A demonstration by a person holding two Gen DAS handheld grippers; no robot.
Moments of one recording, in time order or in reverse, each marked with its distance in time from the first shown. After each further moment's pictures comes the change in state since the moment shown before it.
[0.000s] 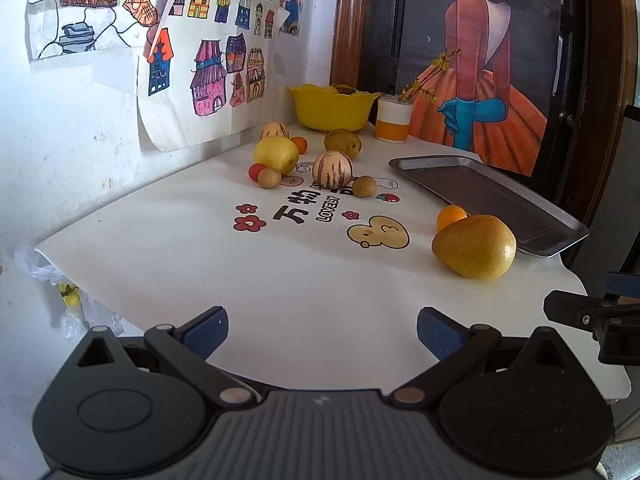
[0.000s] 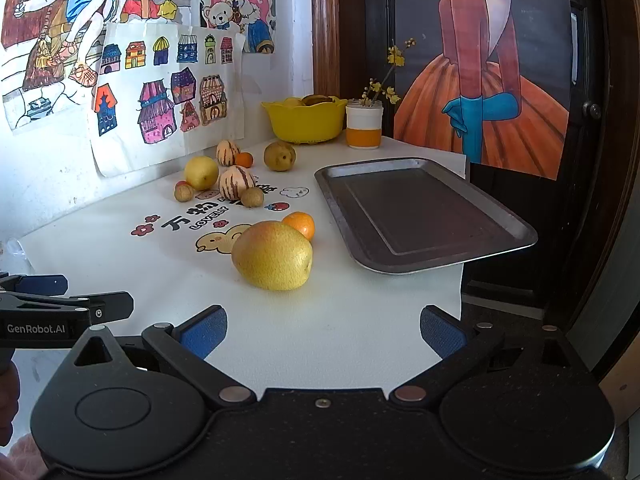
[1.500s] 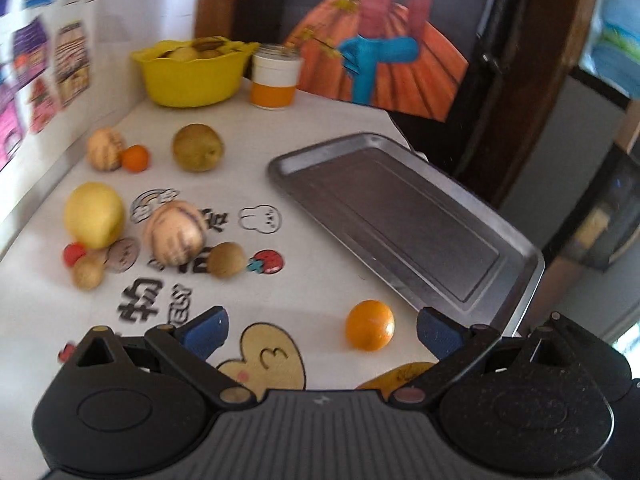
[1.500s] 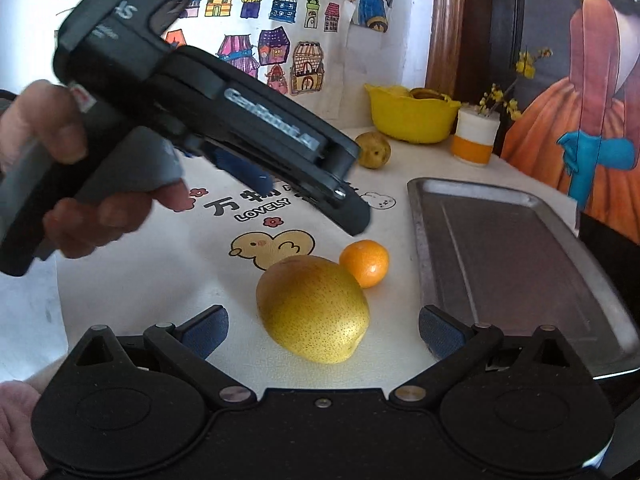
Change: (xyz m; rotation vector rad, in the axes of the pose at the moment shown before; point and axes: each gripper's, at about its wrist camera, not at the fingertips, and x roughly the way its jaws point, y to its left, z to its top) left arm 0.145 -0.062 0.127 0.156 0.276 -0.335; right arm 0.092 0.007 0.036 -0.229 0.063 0.272
